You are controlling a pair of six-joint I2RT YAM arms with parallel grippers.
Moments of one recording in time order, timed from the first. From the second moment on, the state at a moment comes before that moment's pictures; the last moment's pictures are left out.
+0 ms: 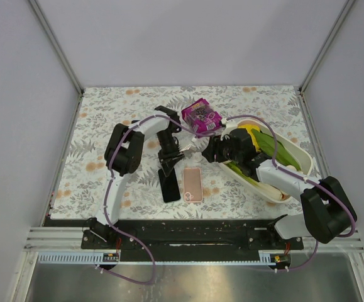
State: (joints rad) left arm -0.49 2.34 1.86 -1.47 0.52 0.91; right arm 0.53 1.37 0.72 0.15 -0.17 0.36
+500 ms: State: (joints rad) left arm -0.51 2.34 1.88 -1.46 0.46 0.84; right arm 0.53 1.37 0.72 0.15 -0.17 0.36
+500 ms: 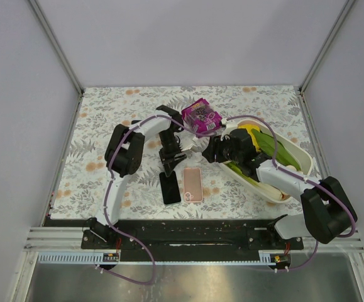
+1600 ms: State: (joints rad) left arm -0.19 1.81 1.50 -0.56 0.11 0.27; right arm 0.53 1.22 0.73 0.15 -0.17 0.16
